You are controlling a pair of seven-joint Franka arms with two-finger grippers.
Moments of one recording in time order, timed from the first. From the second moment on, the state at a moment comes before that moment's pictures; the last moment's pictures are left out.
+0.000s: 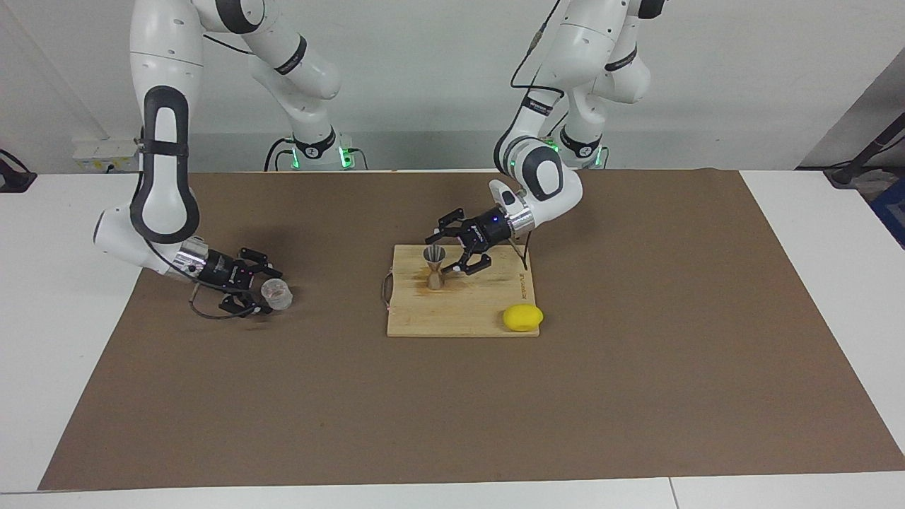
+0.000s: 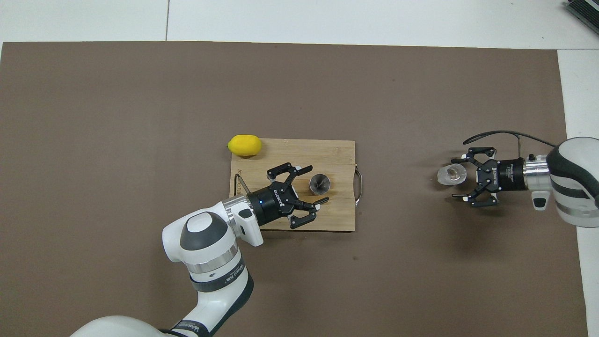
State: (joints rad) left arm -0.63 0.23 0.00 -2.23 -2.31 2.30 2.45; right arm -0.41 0.35 0.11 -2.07 0.82 2.01 0.80
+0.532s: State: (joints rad) left arm -0.59 0.20 0.03 -2.24 -2.29 2.27 2.45; right arm -0.40 0.35 0.11 -2.07 0.85 2.01 0.80
